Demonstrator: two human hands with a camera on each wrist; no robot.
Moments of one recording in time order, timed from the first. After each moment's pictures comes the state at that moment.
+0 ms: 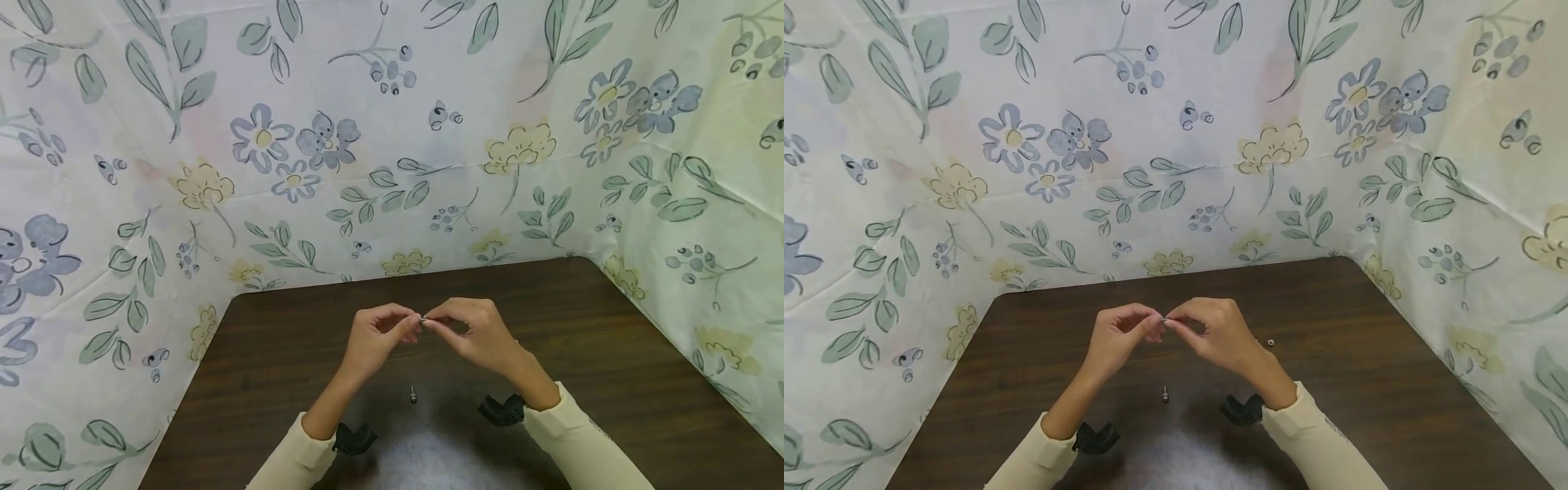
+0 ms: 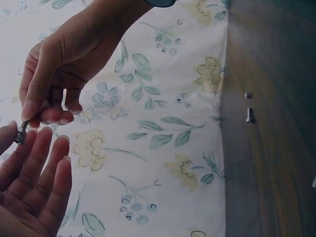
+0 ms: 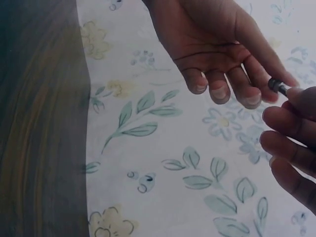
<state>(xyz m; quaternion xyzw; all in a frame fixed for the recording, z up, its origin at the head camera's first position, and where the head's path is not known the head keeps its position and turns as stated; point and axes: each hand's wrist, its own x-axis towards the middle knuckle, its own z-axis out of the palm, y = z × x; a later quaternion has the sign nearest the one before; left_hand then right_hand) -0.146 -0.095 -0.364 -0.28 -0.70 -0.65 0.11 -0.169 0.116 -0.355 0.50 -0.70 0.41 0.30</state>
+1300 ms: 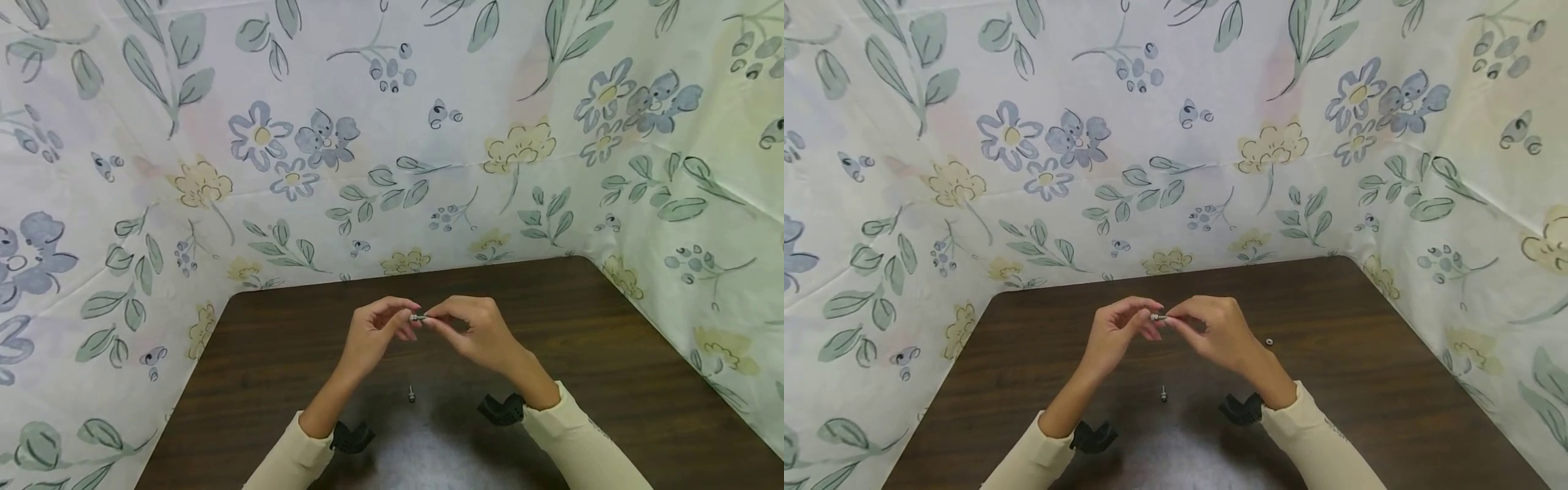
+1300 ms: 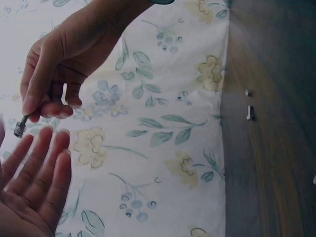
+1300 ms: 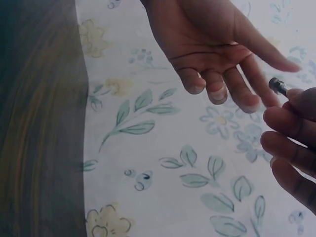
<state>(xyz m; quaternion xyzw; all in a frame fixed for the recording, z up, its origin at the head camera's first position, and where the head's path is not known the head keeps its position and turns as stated) -0.157 -0.099 -0.375 -0.30 -0.69 -0.64 0.12 -0.170 0.118 -0.354 0.50 -0.70 0.41 0.32</state>
